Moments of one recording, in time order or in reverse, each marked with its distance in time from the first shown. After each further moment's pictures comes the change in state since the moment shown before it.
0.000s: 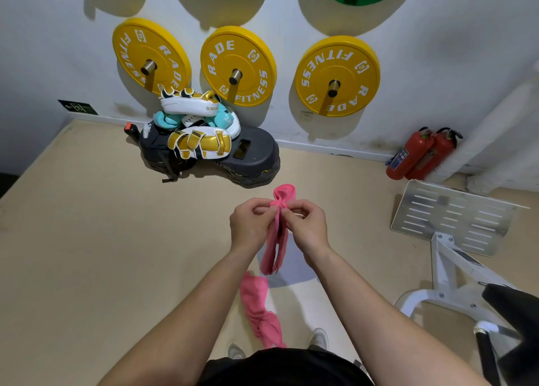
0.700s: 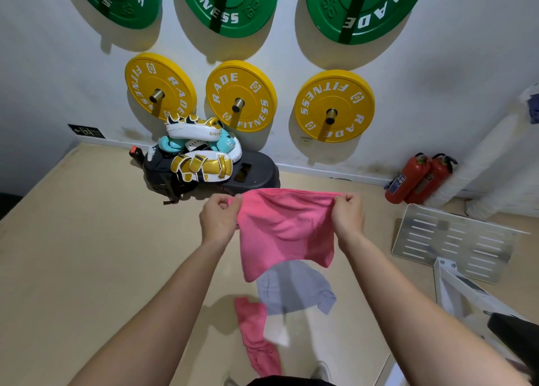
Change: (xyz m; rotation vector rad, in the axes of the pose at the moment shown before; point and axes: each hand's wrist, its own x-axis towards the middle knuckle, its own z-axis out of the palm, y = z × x) left_hand 0.053 0.030 -0.048 0.002 0.236 -0.005; right_hand 0.068 -0.053 -0.056 -0.210 0.355 -0.024
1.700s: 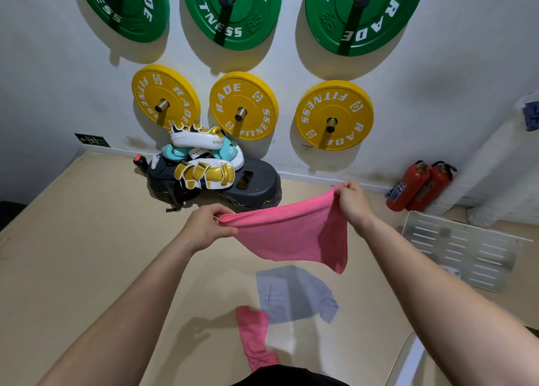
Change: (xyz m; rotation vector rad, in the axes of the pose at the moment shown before) left_hand 0.005 0.005 -0.061 0.500 -0.440 0.199; right_hand 0.022 -0.023 -0.021 -0.139 -0.250 -0.100
